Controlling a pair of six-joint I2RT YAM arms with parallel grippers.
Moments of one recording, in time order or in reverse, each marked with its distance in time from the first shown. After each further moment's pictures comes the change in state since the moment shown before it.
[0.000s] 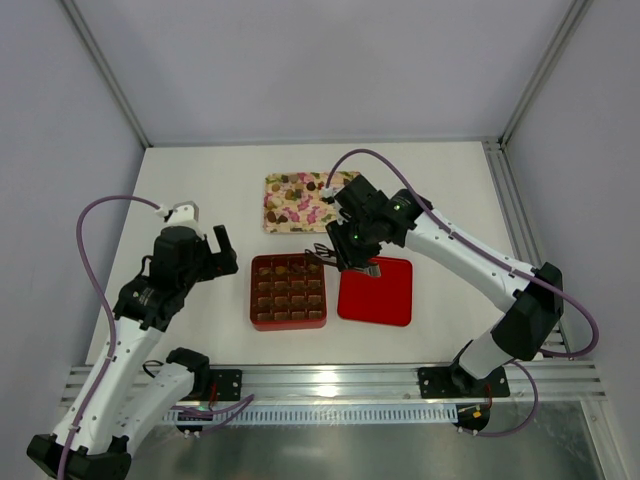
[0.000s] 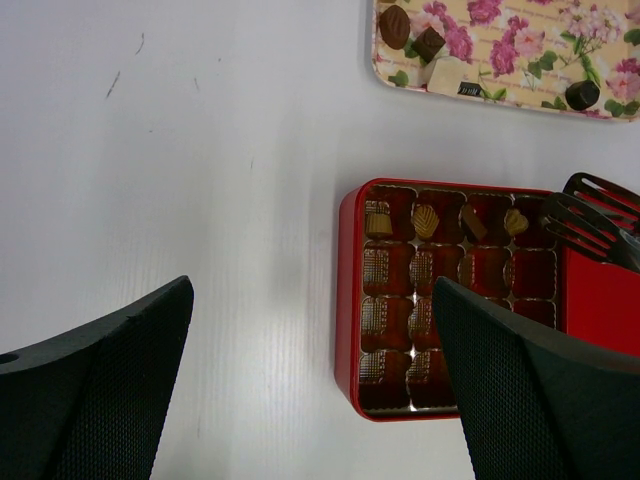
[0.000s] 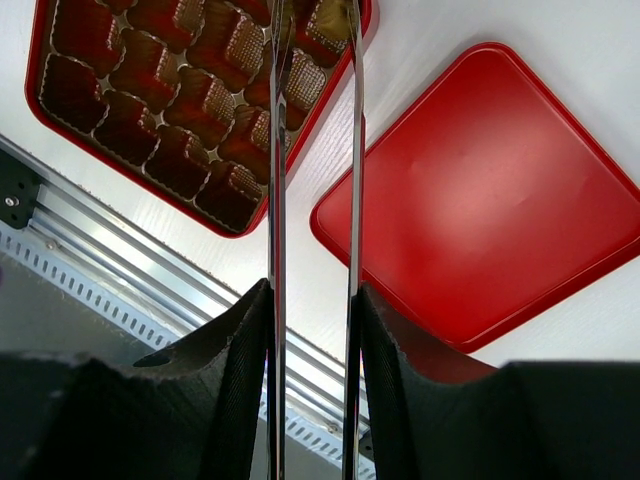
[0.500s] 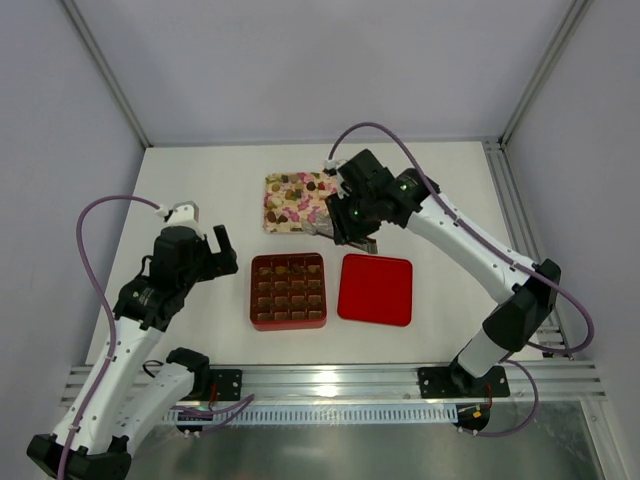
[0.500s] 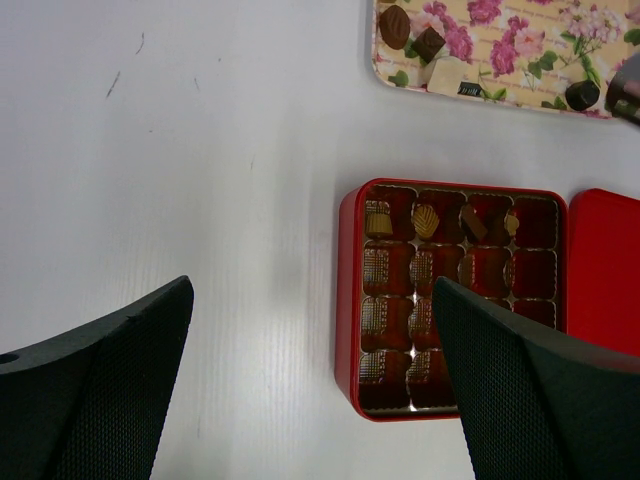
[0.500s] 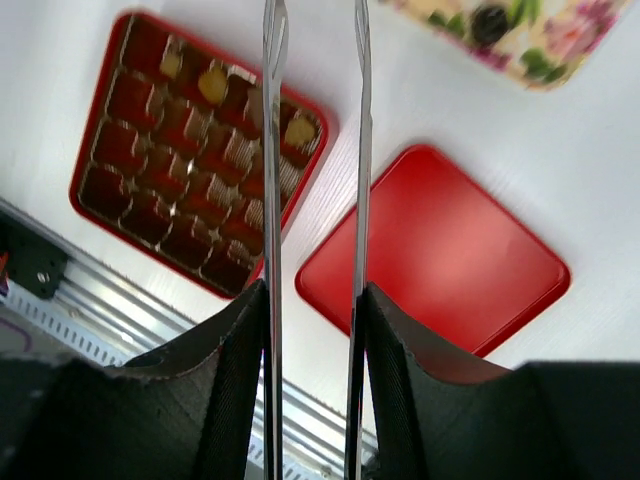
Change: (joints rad) left arm 0.000 0.000 0.000 0.000 0.000 0.000; right arm -0.045 0.051 0.166 -0.026 0.044 -0.021
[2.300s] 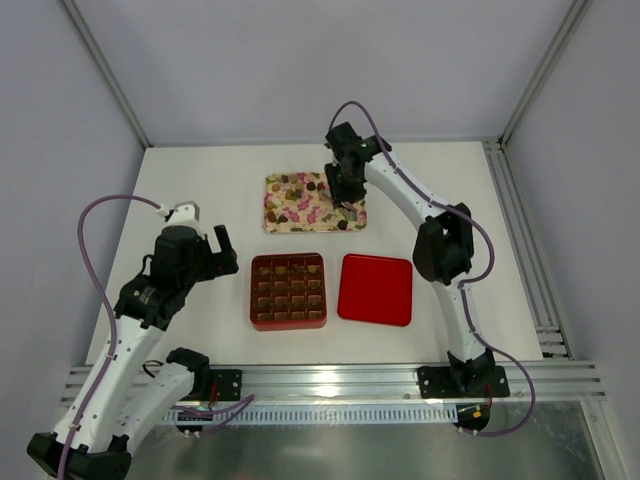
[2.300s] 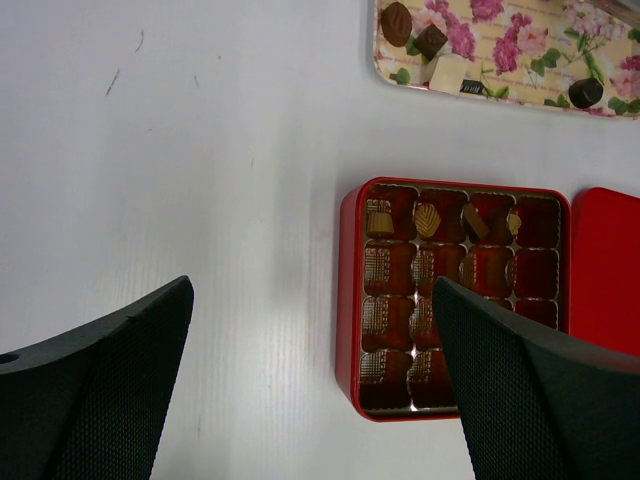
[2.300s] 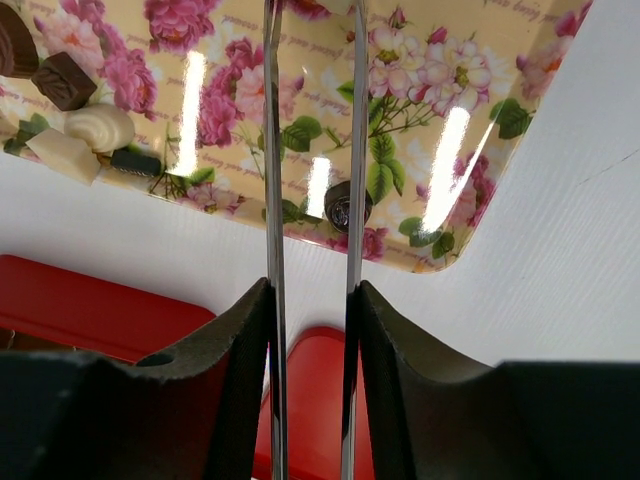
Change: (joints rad) left arm 0.000 0.008 0.000 0.000 0.000 0.000; right arm -0.211 0.666 0.562 -0.025 0.059 0.002
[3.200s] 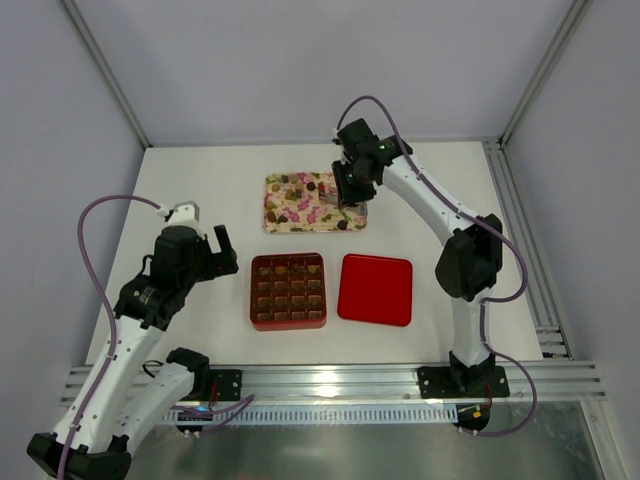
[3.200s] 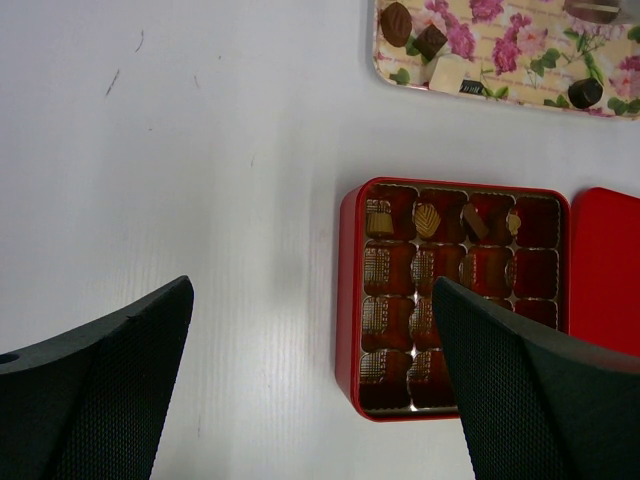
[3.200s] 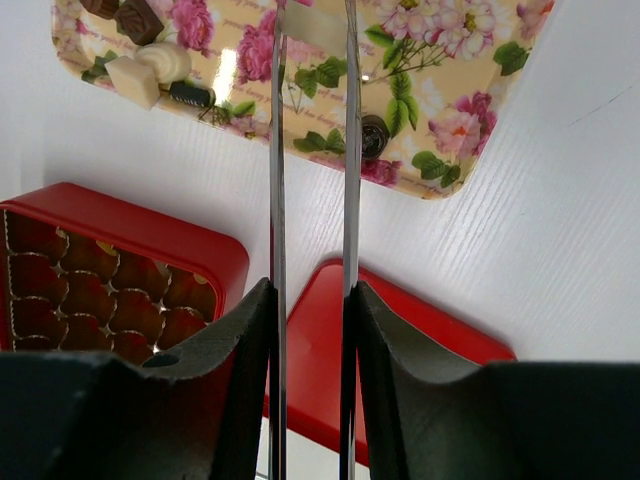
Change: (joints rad) left arm 0.000 -0.001 0.000 0.000 0.000 0.000; right arm 0.006 -0.240 -0.210 0.040 -0.032 -0.002
